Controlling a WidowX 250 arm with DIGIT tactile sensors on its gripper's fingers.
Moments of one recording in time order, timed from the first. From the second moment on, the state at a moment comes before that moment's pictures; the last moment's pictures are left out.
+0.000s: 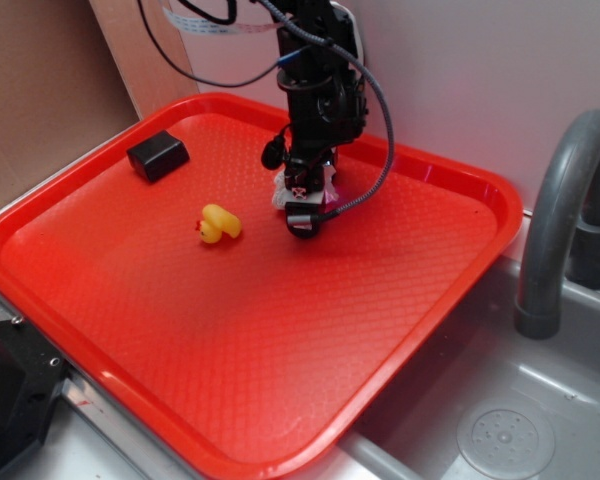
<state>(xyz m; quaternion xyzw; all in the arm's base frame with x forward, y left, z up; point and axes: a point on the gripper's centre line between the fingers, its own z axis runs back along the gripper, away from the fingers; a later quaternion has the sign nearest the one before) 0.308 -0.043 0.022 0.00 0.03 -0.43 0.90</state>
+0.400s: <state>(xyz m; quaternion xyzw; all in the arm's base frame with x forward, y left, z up) 0.256 -0.029 0.106 0.06 0.04 -0.27 0.96</state>
